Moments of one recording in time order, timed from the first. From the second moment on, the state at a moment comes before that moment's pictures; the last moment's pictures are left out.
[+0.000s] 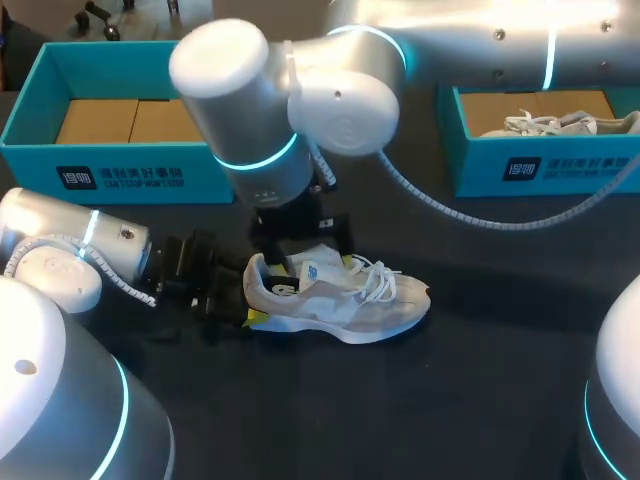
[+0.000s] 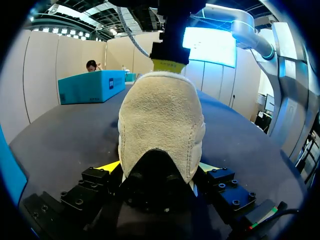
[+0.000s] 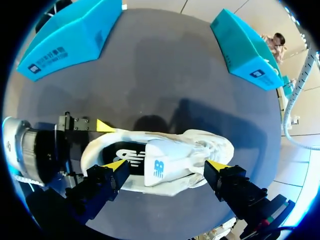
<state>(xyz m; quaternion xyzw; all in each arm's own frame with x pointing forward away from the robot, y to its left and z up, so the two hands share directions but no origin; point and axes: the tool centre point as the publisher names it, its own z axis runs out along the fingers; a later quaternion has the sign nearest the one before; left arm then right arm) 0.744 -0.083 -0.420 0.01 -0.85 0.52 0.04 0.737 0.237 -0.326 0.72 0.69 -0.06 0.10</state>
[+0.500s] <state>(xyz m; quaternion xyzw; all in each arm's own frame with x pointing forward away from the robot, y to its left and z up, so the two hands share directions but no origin) 0.744 -0.083 -0.420 0.01 -0.85 0.52 0.04 0.738 0.230 -0.347 0.72 0.68 -0.09 0.11</state>
